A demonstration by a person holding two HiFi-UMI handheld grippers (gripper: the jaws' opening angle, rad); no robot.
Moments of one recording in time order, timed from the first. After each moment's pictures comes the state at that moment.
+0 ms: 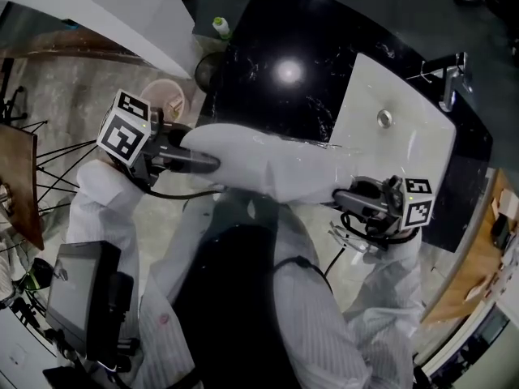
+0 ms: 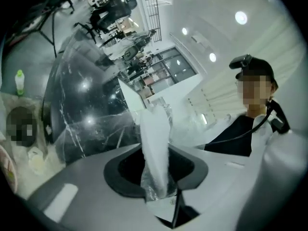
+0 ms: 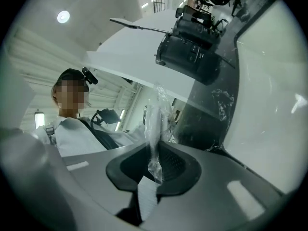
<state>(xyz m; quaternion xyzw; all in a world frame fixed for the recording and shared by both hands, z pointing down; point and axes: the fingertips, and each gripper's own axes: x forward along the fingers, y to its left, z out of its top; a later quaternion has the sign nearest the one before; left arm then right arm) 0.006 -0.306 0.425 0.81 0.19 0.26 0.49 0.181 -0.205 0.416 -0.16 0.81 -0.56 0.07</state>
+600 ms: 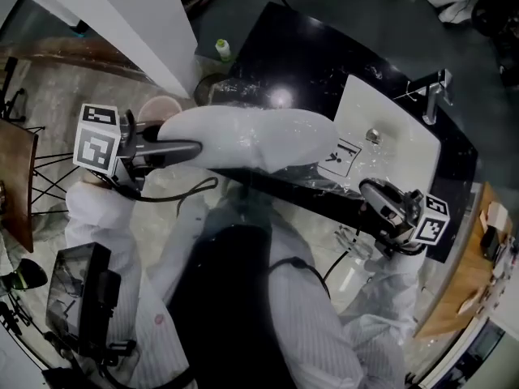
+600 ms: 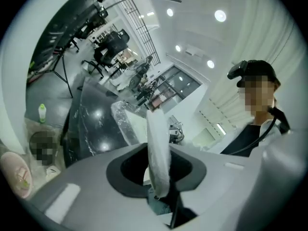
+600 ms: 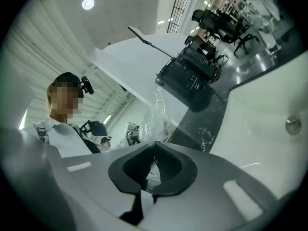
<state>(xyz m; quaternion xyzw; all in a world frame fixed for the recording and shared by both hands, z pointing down) -0.023 -0.343 0.371 0.88 0.06 0.19 0.42 0.241 -0.214 0.374 -0.30 0.82 -0.47 0.08</state>
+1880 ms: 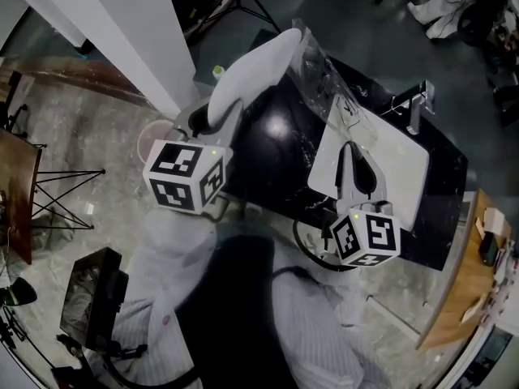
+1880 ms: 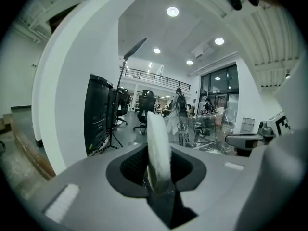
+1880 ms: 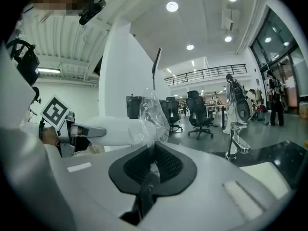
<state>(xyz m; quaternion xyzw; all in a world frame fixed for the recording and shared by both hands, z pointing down) 0.044 -0.422 0.329 0.90 -0.39 0.09 0.15 0.225 -0.302 0.315 -0.71 0.69 -0.11 -0.05</state>
